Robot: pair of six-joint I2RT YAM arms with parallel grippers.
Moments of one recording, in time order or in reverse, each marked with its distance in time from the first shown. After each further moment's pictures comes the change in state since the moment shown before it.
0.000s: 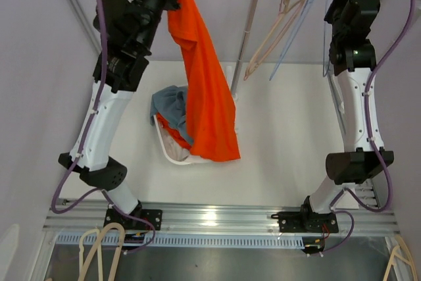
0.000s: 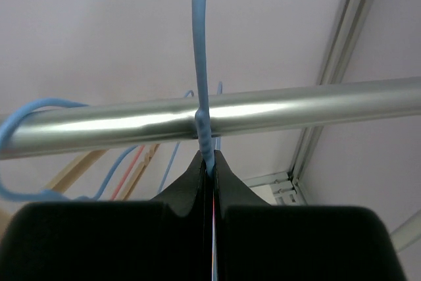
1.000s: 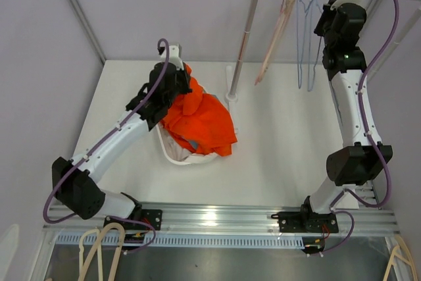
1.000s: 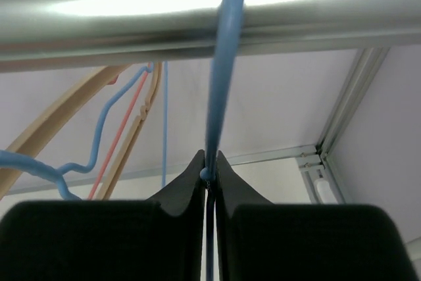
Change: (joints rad) left arm 0.052 -0.296 -1.065 0.082 -0.051 -0.195; right arm -0.016 0.012 -0.173 0.069 -0.095 0.063
